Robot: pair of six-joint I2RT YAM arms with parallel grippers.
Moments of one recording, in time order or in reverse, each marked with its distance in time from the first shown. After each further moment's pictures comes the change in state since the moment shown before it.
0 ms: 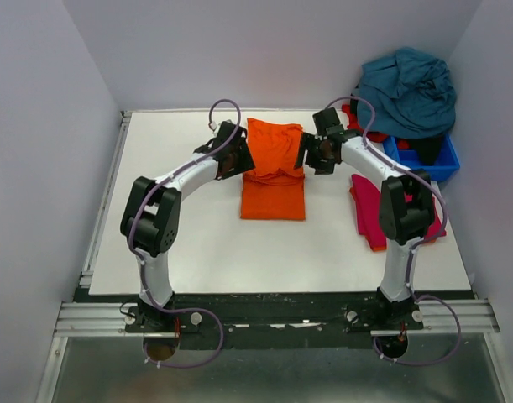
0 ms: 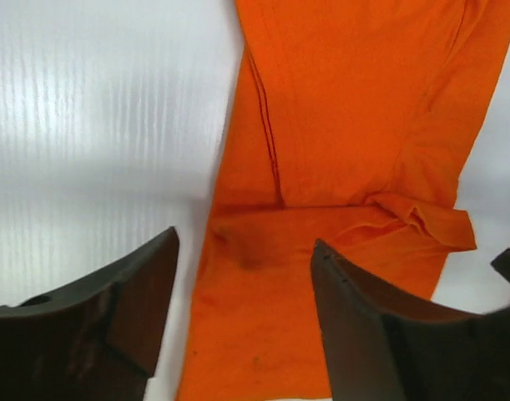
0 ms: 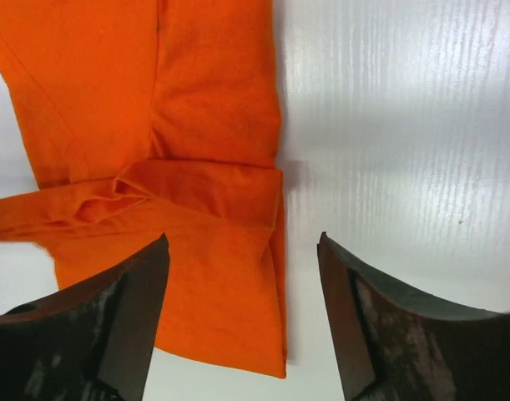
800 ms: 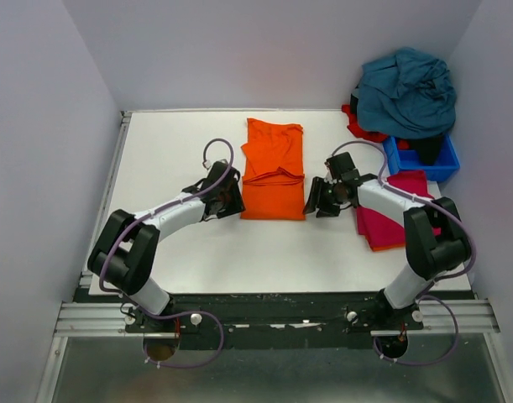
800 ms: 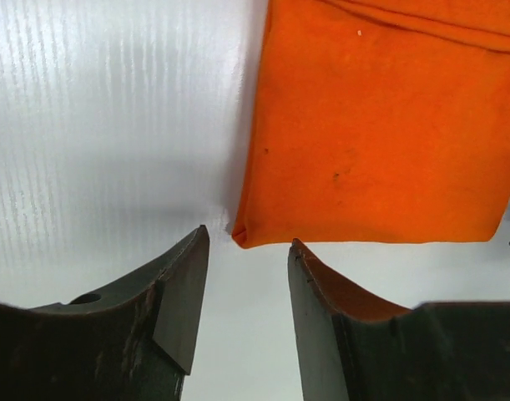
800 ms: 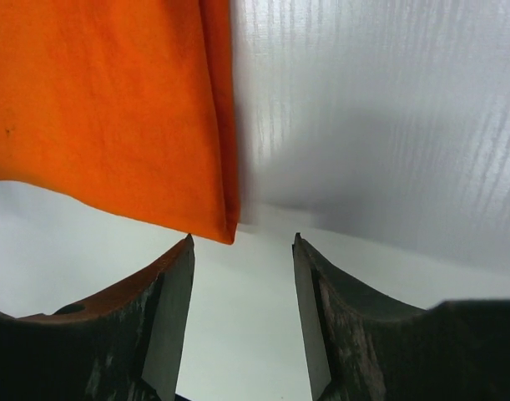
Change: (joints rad) left arm -0.090 -0.341 -0.504 0.089 0.043 -0.034; right arm 0.005 -0.359 -0.652 0.220 -0.177 0.005
